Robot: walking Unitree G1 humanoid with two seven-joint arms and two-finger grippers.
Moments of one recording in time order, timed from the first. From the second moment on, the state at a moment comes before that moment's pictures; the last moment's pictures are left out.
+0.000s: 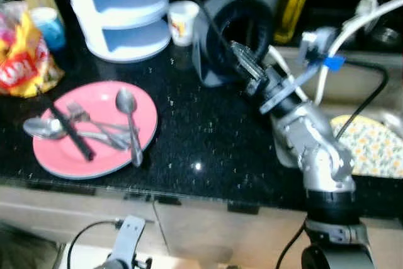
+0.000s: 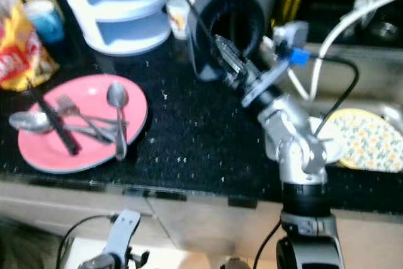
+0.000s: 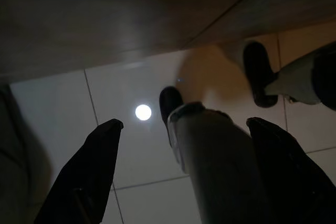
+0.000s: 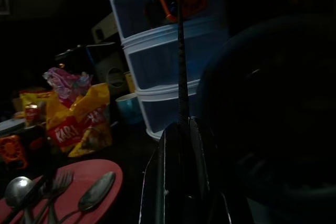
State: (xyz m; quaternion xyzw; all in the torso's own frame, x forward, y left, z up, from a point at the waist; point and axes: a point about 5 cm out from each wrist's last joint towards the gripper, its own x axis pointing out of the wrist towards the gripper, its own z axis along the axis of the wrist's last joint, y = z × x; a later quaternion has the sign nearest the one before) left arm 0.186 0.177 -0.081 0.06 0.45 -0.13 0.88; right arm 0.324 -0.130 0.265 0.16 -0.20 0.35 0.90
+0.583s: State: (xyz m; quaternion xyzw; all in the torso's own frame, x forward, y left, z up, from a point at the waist) left arm 0.163 0.179 -0.092 0.05 0.49 -0.13 0.86; right arm 0.333 -0.150 0.258 0.12 -0.18 0.29 0.93
